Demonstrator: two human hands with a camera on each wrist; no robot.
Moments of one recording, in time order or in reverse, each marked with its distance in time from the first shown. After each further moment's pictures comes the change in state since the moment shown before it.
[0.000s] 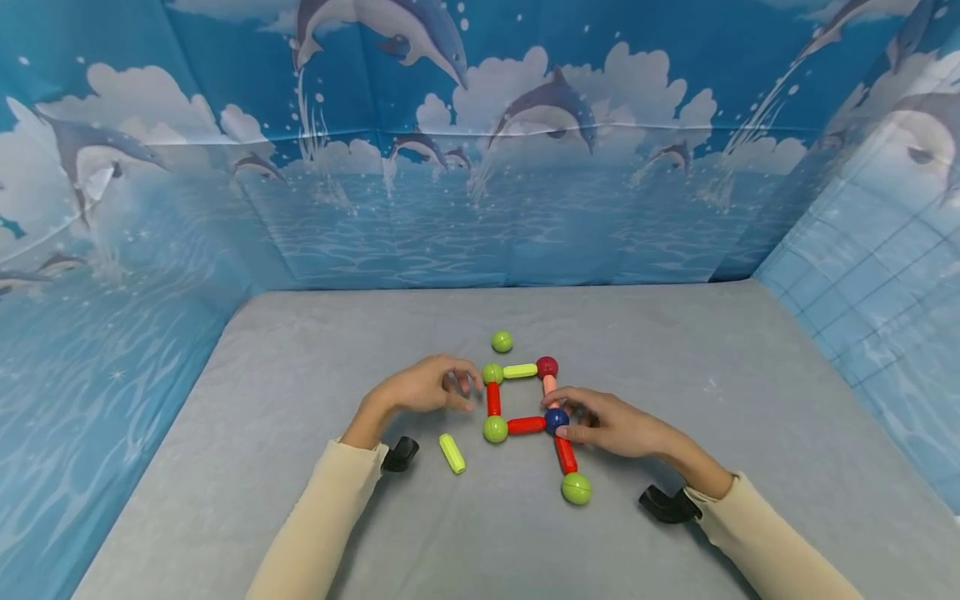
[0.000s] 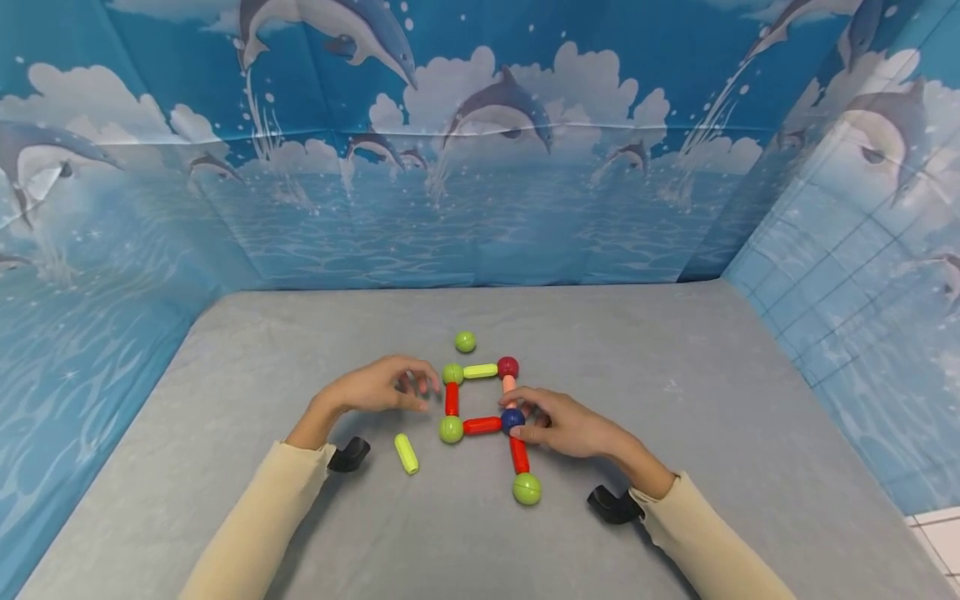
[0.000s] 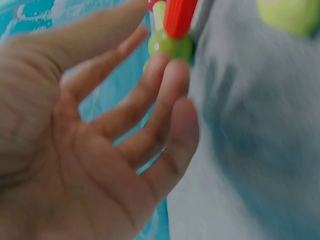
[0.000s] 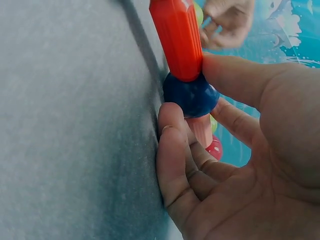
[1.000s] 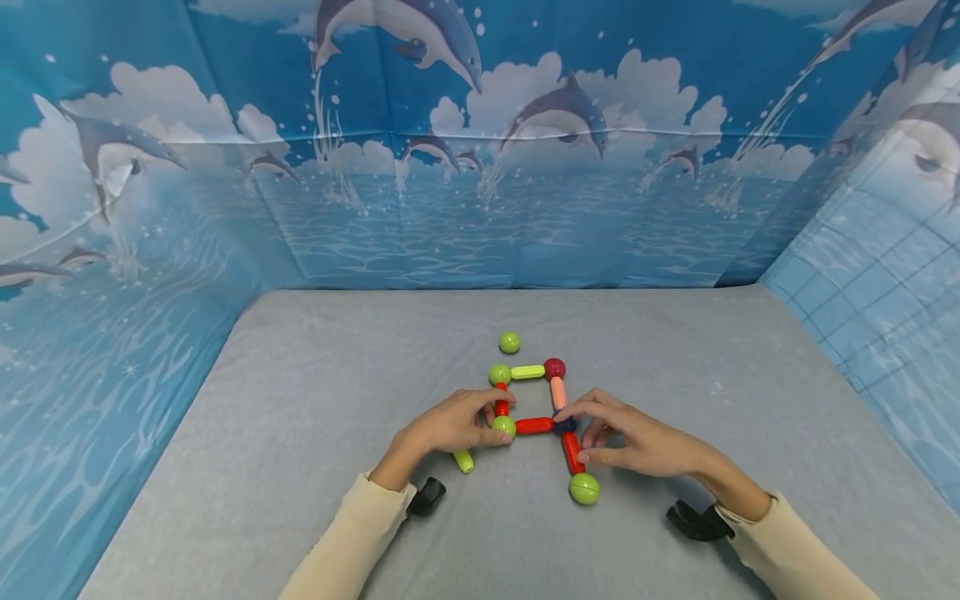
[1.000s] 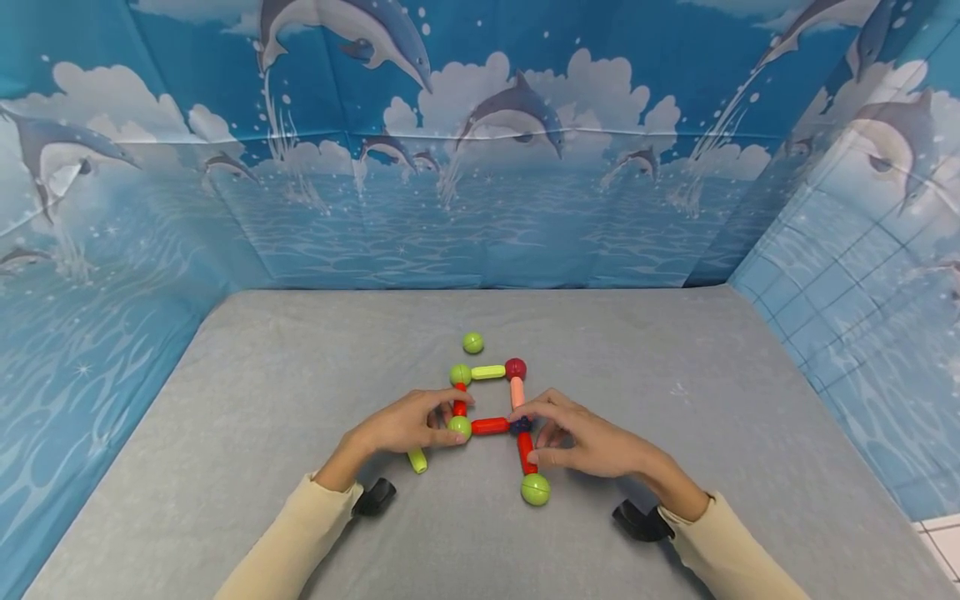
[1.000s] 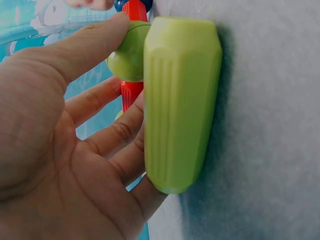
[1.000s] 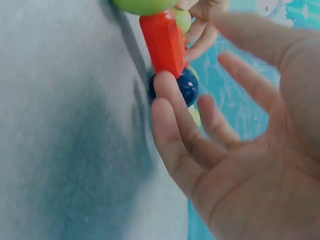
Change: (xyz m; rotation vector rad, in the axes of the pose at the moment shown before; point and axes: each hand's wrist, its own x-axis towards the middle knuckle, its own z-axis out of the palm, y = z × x) left_hand -0.004 0.009 0.056 0.090 0.080 -0.006; right_hand -0.024 -0.012 0.001 -0.048 -0.022 -0.151
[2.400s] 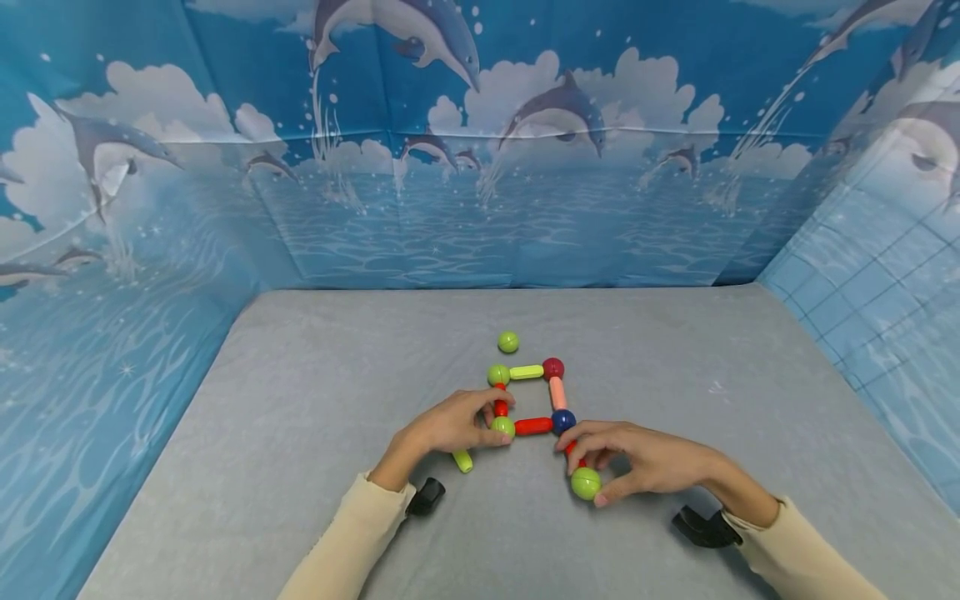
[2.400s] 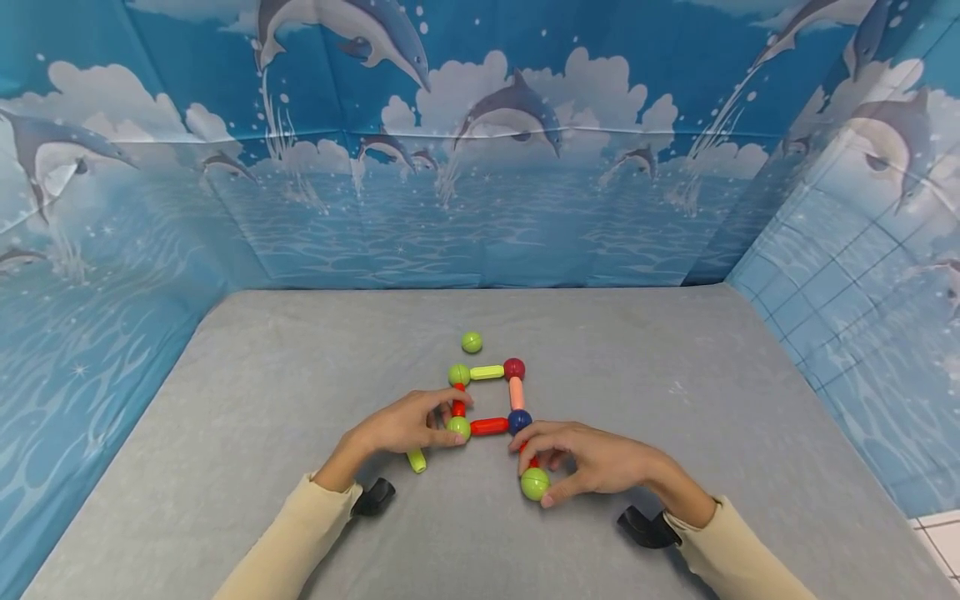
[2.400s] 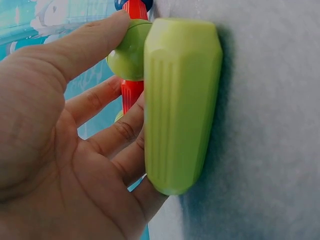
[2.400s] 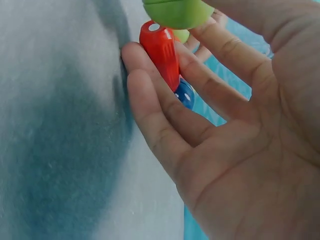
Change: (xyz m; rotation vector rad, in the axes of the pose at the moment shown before) left_hand -0.001 0.001 0.001 -0.010 -0.012 -0.027; right_hand -0.007 -0.002 0.002 0.137 -0.245 -0.009
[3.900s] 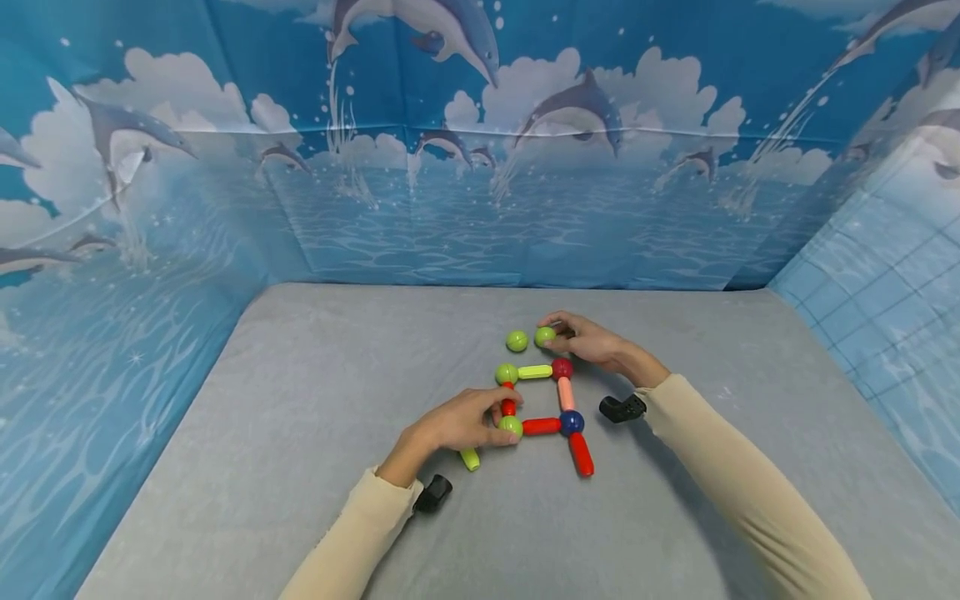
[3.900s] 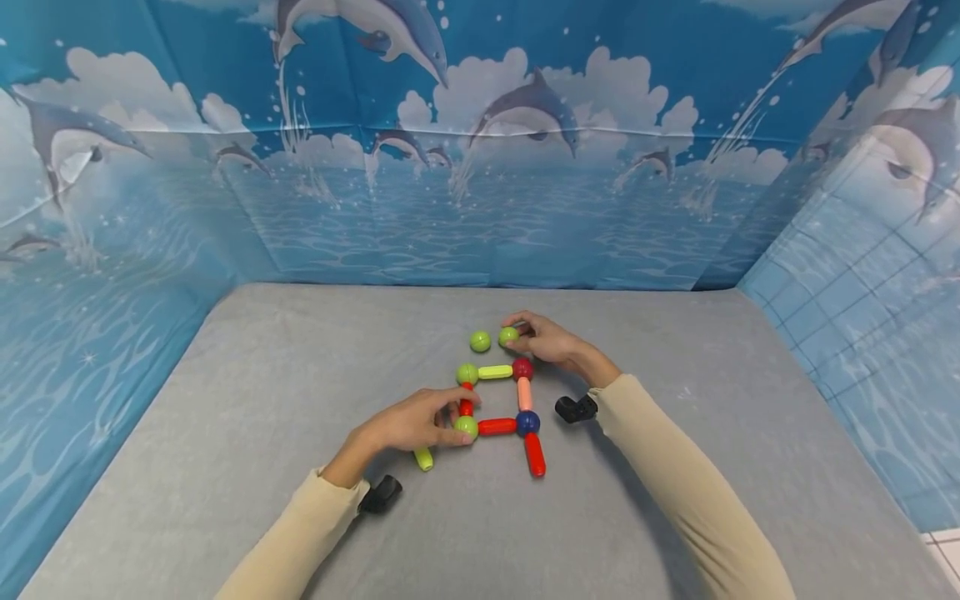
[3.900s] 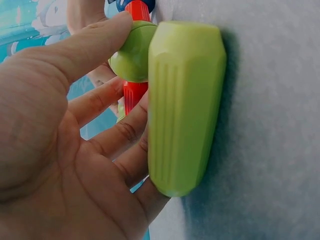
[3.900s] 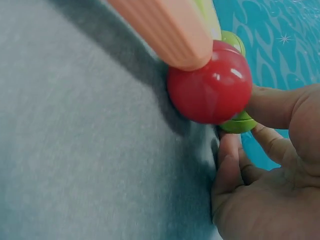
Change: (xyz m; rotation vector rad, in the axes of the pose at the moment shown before) left_hand 0.000 0.000 -0.002 0.006 -0.009 0.000; right_hand 0.125 0.045 -0.101 0.164 0.422 0.414
